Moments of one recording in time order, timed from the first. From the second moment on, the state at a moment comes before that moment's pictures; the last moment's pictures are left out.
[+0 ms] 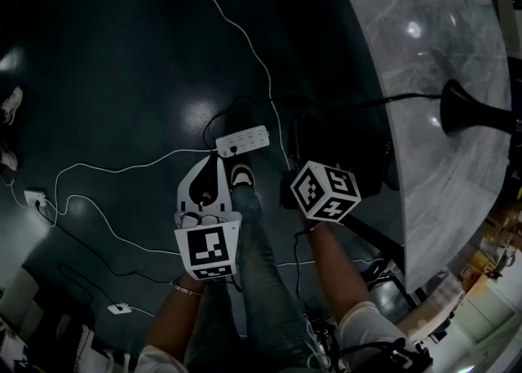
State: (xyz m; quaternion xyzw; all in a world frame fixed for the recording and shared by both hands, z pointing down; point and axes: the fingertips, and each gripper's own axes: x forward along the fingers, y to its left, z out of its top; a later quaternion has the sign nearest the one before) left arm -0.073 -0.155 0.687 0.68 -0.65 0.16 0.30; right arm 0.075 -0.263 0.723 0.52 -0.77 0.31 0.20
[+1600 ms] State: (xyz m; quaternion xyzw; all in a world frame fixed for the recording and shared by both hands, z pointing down) left arm -0.041 -0.112 0.403 0.77 -0.60 0.09 0.19; right arm 0.117 -0.142 0.431 0.61 -0.73 0.28 0.10
